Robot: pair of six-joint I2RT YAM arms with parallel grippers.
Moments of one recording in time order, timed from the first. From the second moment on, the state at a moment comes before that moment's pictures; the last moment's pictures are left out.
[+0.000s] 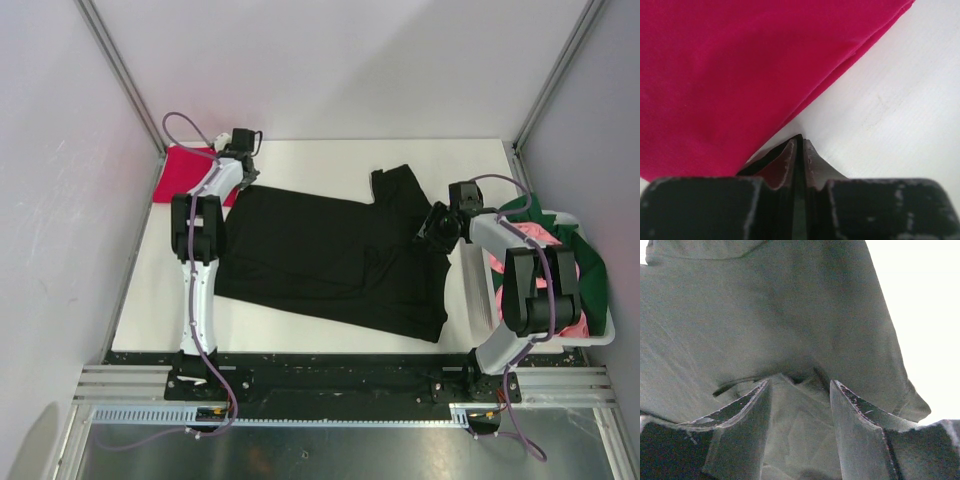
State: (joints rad) left arm -0.11 2.47 2.09 -0.57 -0.39 -0.75; right arm 0.09 1.65 1.01 -0.38 -0.17 0.63
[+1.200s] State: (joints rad) left arm -0.12 2.45 2.10 -0.59 -0.35 -0.60; right arm 0.07 2.35 1.94 -0.37 0.07 0.61
